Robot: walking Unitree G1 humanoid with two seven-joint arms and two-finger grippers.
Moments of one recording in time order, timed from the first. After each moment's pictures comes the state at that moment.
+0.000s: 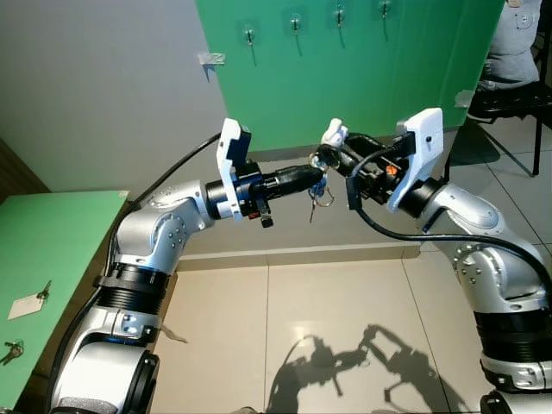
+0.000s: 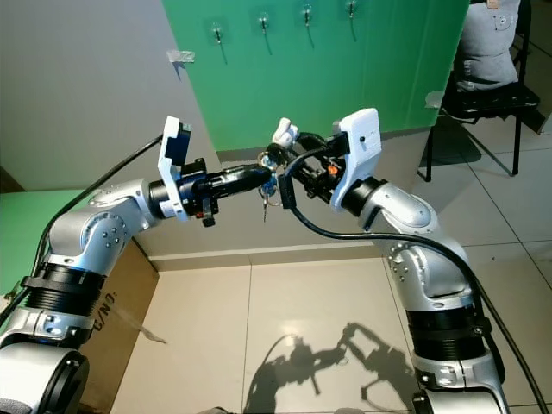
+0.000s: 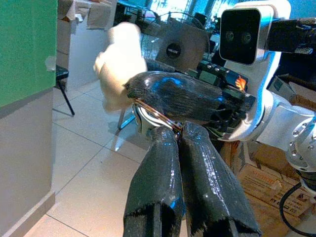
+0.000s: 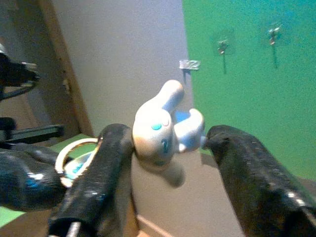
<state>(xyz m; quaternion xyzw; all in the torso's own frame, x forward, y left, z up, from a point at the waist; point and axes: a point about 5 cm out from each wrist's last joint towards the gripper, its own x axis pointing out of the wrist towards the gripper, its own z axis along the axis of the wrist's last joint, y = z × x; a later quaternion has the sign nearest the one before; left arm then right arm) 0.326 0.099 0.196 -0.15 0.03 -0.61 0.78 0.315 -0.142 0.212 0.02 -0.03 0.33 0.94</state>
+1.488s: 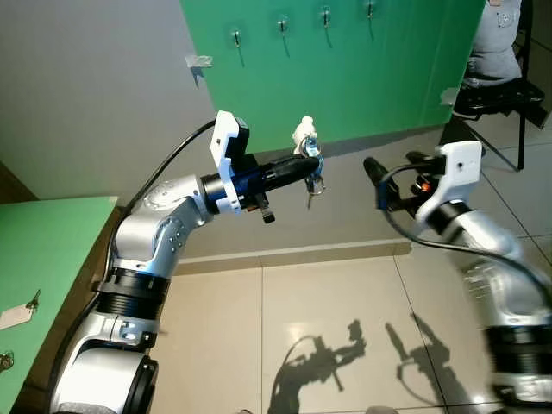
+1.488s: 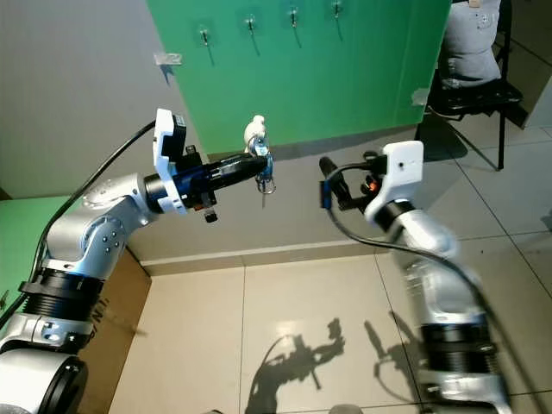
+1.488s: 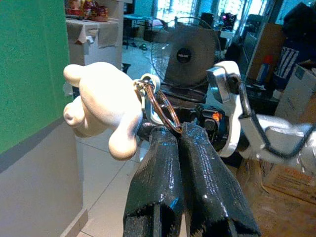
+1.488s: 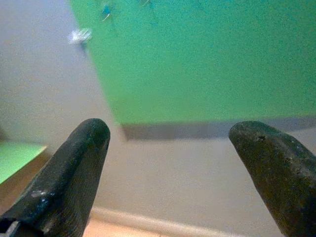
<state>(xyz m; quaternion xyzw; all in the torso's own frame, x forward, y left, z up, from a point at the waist) 0.327 0.103 0.205 -0.09 -0.03 -0.58 0.81 0.317 -0.200 0.172 0.04 0.03 0.20 0.98</state>
